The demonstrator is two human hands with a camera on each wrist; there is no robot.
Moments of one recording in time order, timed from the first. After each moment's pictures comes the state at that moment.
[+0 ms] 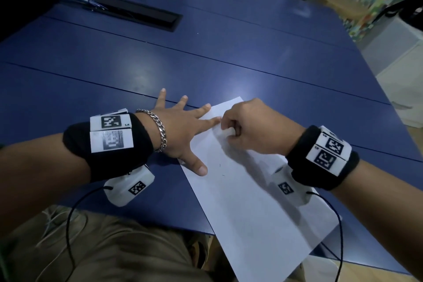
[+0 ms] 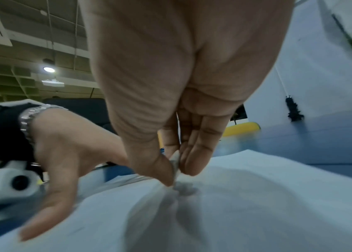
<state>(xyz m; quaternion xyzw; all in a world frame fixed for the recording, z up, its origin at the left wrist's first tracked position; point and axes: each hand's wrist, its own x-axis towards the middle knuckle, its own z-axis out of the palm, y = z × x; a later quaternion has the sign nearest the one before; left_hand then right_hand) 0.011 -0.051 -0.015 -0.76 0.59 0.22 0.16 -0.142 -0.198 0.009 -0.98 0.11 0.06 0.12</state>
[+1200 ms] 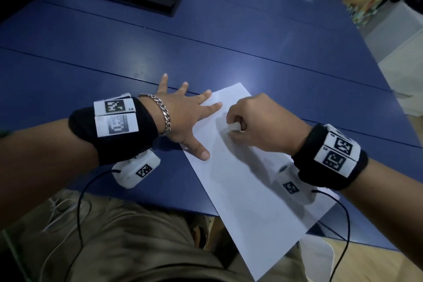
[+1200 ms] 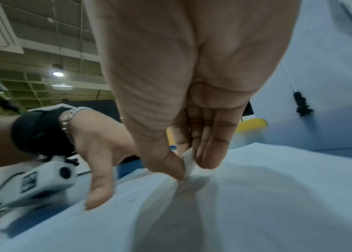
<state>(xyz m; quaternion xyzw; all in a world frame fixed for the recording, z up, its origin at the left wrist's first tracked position) 0.007 -0.054 -0.013 -0.76 0.58 0.21 0.19 -0.161 -0.184 0.009 -0.98 0.13 0.06 0.11</state>
